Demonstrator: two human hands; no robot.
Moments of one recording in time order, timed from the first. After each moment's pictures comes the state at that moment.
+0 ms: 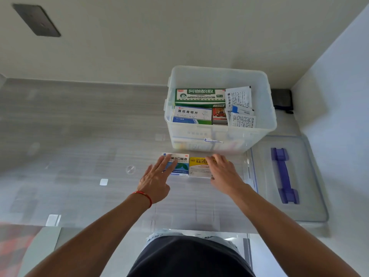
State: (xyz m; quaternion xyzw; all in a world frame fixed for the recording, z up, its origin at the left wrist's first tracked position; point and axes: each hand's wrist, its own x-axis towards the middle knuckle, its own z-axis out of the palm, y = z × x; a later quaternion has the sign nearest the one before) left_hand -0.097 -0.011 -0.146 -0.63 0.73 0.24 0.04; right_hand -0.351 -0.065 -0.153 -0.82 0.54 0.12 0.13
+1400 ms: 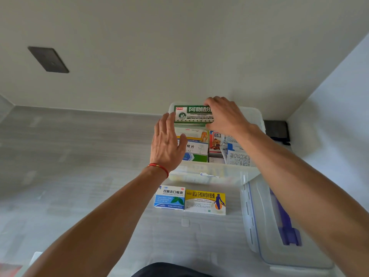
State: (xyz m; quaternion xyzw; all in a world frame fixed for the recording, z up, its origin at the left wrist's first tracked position) left_hand -0.144 -0.174 -0.038 -0.66 0.67 0.08 -0.31; right_hand -0.331 -0.287 0.007 -0.86 0.51 -0.05 0.02
